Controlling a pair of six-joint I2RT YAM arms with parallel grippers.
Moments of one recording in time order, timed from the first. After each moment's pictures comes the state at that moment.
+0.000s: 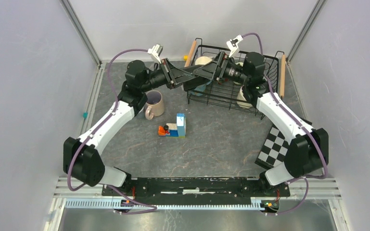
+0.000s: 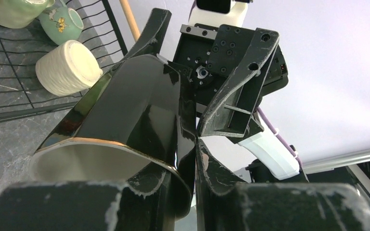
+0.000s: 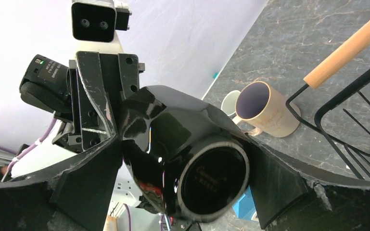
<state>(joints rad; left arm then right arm) -0.41 1.42 1.19 0.30 0.70 -1.13 0.34 1.52 1.28 0.22 -0.73 0.88</state>
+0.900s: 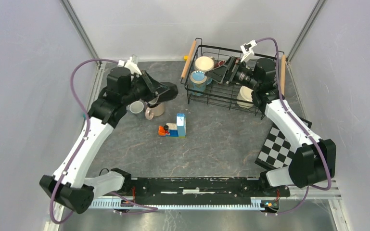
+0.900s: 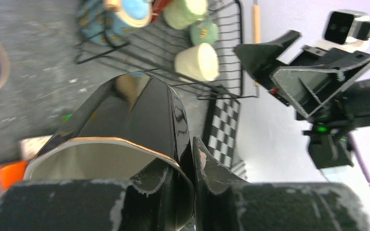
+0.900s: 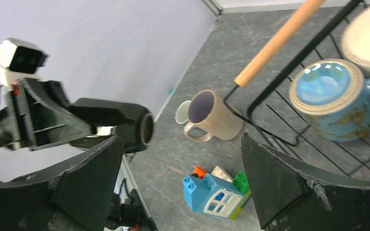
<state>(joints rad) -0.39 1.15 1.27 -0.46 0.30 -0.84 0.26 1.40 1.14 0.24 -0.66 0.76</state>
